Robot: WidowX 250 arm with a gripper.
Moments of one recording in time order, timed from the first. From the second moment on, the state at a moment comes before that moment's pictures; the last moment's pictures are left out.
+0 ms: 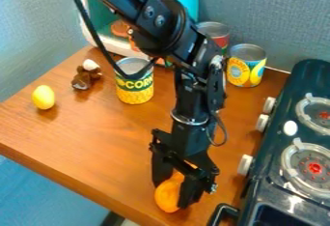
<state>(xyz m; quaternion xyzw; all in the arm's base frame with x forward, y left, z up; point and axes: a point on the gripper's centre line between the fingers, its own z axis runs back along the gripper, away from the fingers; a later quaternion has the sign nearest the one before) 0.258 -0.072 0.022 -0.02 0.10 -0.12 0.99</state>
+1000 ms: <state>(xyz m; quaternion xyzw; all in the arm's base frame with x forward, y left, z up) 0.255 0.009 0.092 -0.03 0.02 -0.02 1.00</state>
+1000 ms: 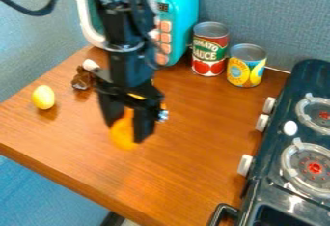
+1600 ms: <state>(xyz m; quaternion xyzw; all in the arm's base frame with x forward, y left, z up) 0.259 0.101 0.093 0.02 0.06 0.12 0.99</state>
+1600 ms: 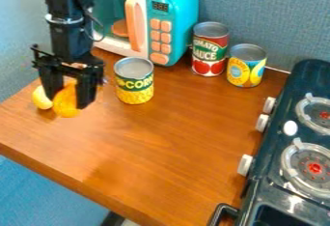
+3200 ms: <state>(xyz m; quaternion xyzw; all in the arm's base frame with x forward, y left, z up) 0.257 0.137 0.024 0.03 0.12 0.20 0.97</state>
